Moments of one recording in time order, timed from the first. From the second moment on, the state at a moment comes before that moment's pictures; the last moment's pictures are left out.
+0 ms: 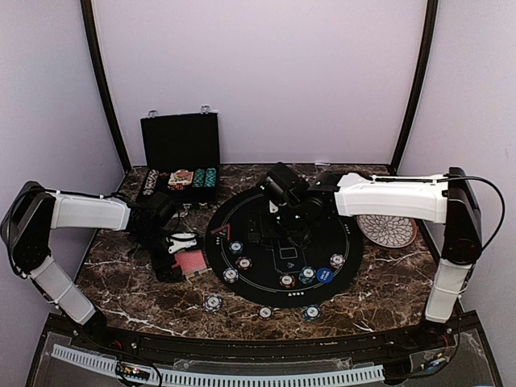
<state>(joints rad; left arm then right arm) -0.49 1.57 0.84 -0.63 0.10 0.67 1.01 1.84 1.49 -0.64 0.09 0.75</state>
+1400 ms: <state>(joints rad) -0.49 1.61 0.87 -0.64 0.12 0.68 1.01 1.82 1.46 -0.63 0.09 0.76</state>
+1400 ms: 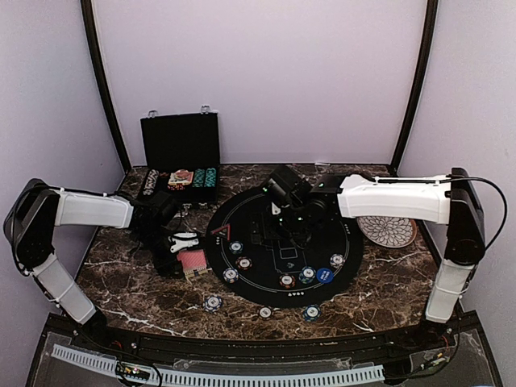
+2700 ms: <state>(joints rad) -0.49 1.49 0.96 -0.77 0.21 0.68 0.99 1.80 1.40 -0.42 -0.11 0.82</state>
